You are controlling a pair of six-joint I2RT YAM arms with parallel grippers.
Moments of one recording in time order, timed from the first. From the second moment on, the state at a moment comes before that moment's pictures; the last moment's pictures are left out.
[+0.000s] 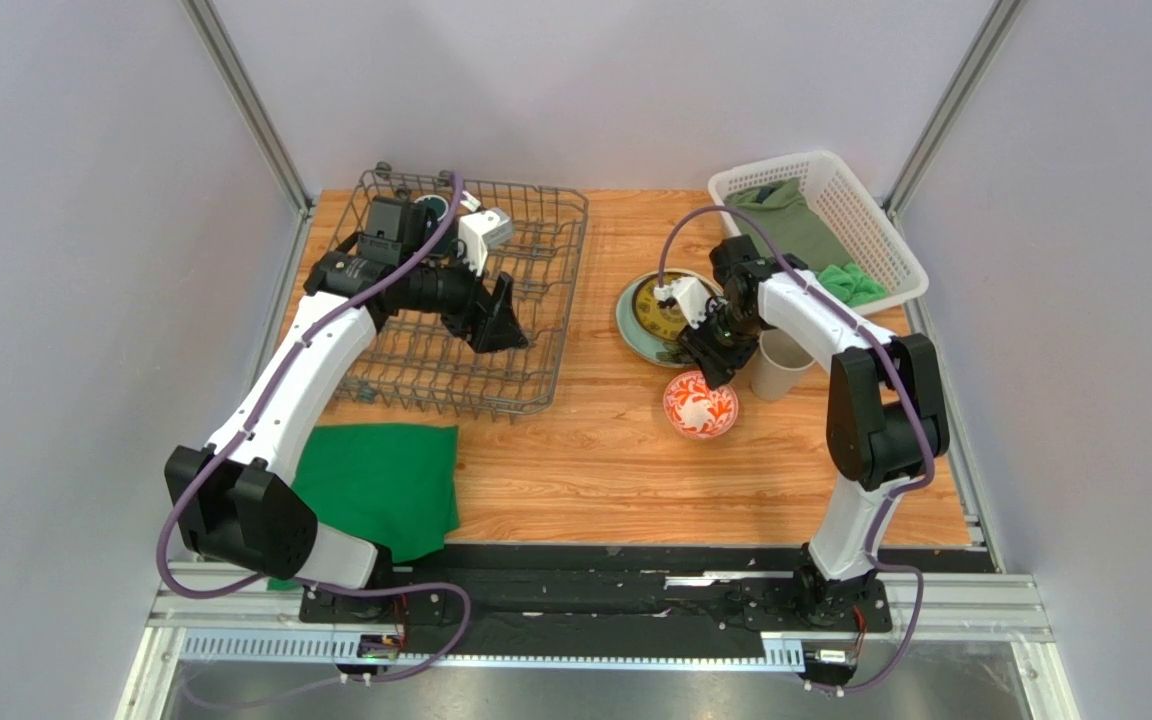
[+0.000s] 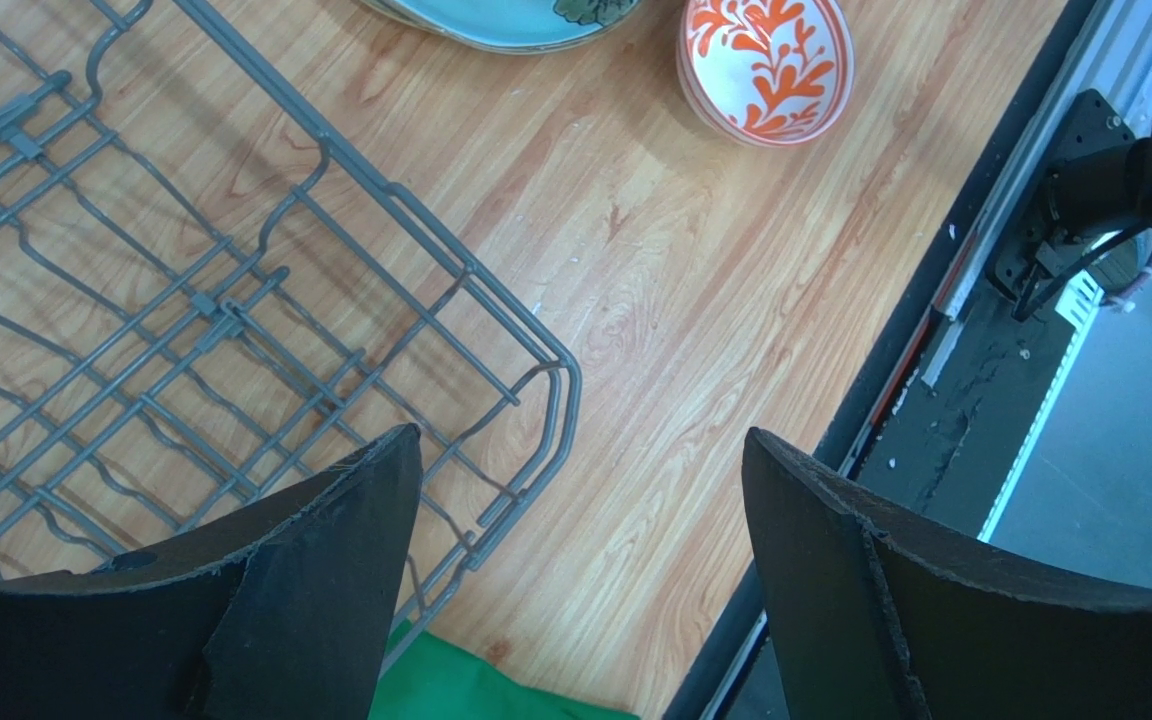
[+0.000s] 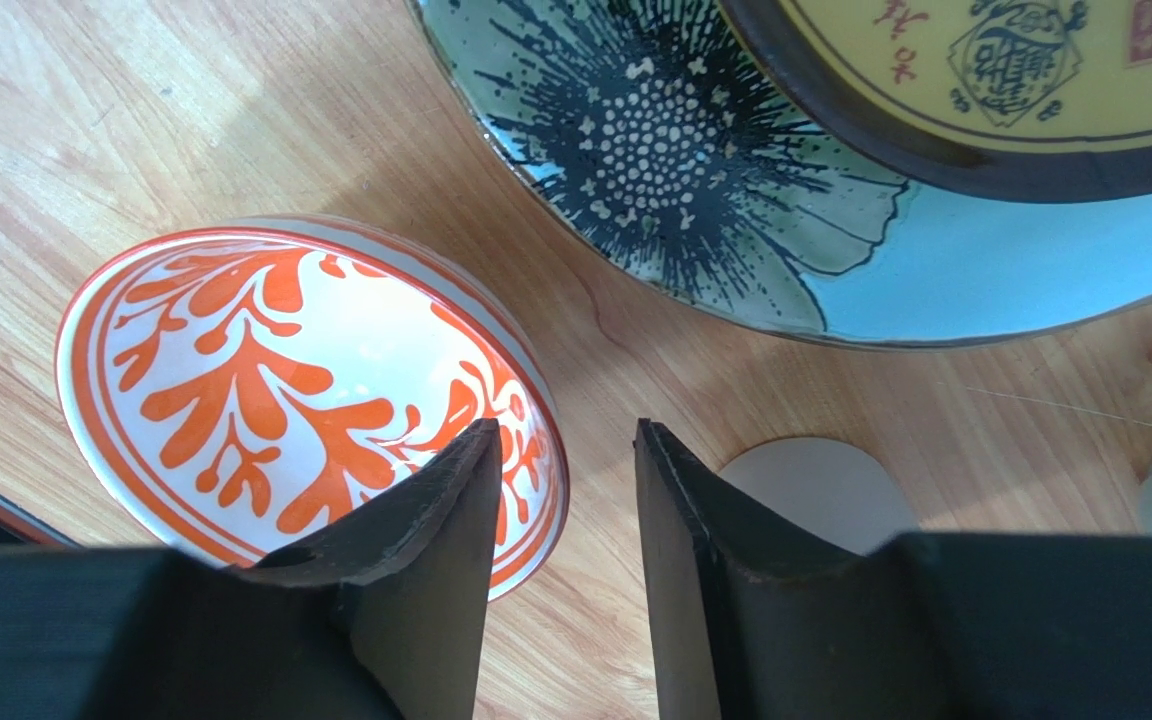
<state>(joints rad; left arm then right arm) -0.28 1.43 1.41 -0.83 0.72 0.25 0.27 1.83 1.38 -0.92 -0.23 -0.61</state>
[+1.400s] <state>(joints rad) -0.02 2.20 2.14 -0.68 0.17 0.63 0.32 1.47 1.29 -0.61 -0.25 -0.43</state>
